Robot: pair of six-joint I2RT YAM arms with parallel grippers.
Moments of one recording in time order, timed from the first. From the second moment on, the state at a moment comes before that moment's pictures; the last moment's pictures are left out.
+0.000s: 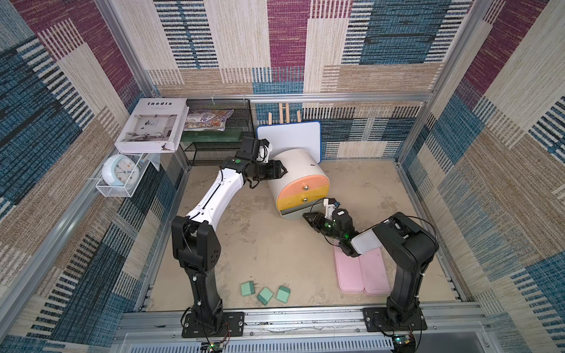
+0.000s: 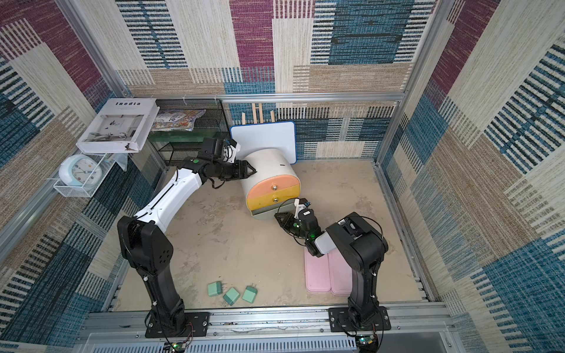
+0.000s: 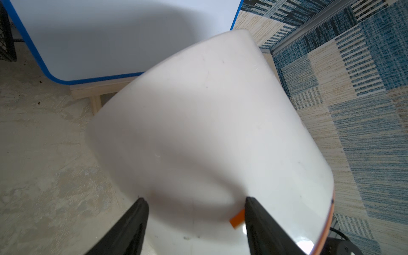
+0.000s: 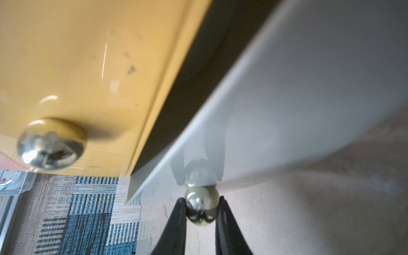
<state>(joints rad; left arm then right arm) -0.30 1.91 1.85 -0.73 0.39 -0.31 0.57 1.87 0.62 0.95 -0.25 1.06</state>
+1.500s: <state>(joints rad) -0.30 1.87 1.83 -0.76 0.35 -0.31 0.70 1.48 0.97 -0.09 -0.13 0.38</state>
